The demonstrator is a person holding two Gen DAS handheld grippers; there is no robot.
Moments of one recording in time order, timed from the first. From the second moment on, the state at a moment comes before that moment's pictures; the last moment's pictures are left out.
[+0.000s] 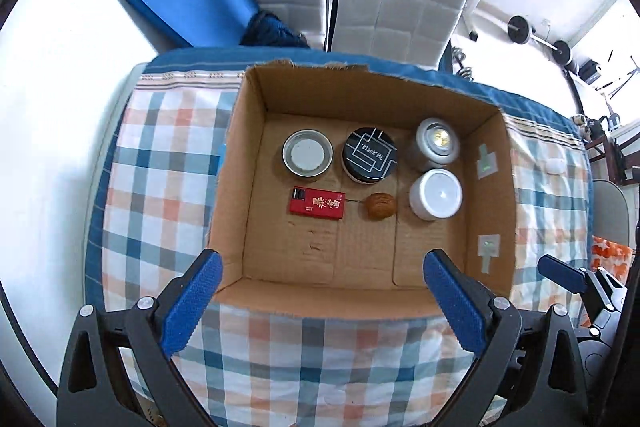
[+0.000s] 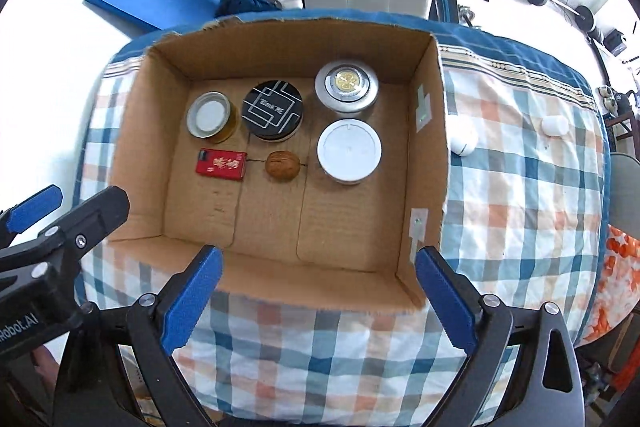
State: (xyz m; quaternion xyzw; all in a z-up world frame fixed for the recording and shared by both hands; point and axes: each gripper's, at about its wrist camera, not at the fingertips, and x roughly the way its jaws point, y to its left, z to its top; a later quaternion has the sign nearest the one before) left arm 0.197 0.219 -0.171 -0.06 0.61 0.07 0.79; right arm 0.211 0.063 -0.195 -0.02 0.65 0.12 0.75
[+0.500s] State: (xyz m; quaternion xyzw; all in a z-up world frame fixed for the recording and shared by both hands) left arm 0.160 0.177 -0.127 -0.04 0.58 0.06 0.81; right arm 0.174 0.037 -0.153 0.00 0.63 0.15 0.76
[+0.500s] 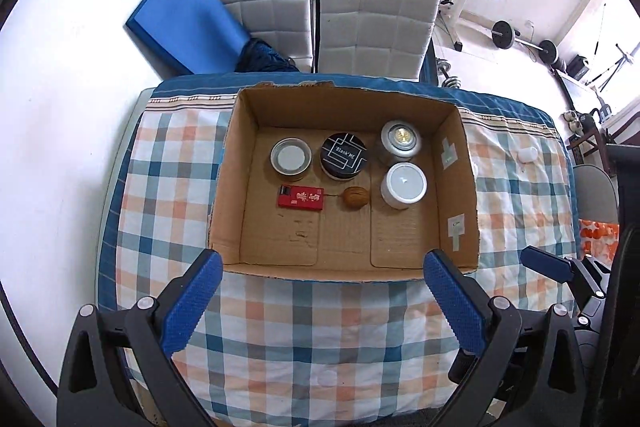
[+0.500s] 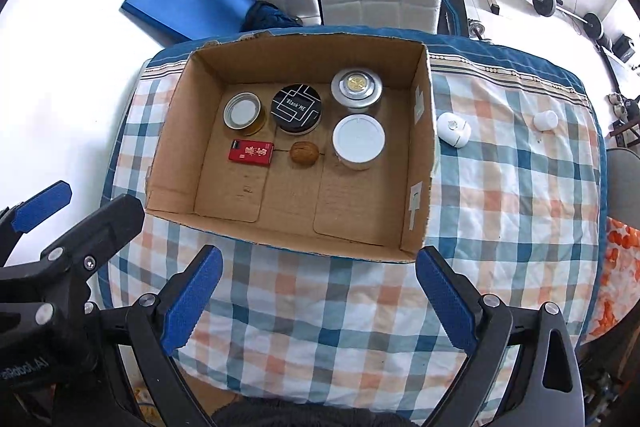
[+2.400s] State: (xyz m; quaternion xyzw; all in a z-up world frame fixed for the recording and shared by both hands) left arm 0.425 -0.060 -0.391 0.00 0.77 -0.01 0.64; right arm 0.445 -0.272 -0.381 0.14 0.71 0.02 0.69
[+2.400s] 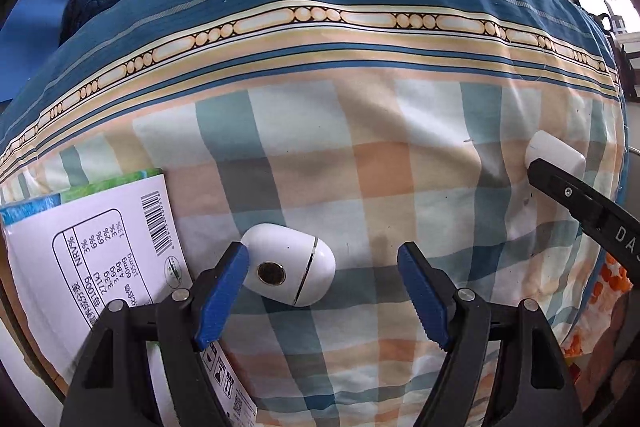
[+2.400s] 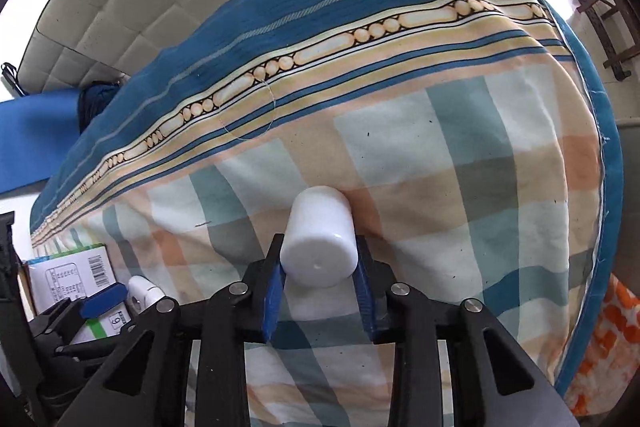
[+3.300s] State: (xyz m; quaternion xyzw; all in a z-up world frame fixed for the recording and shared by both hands) left arm 0.403 -0.089 -0.418 -0.01 0.78 -0.01 0.62; right arm 0.434 -0.290 -0.371 0.11 0.72 0.04 0.68
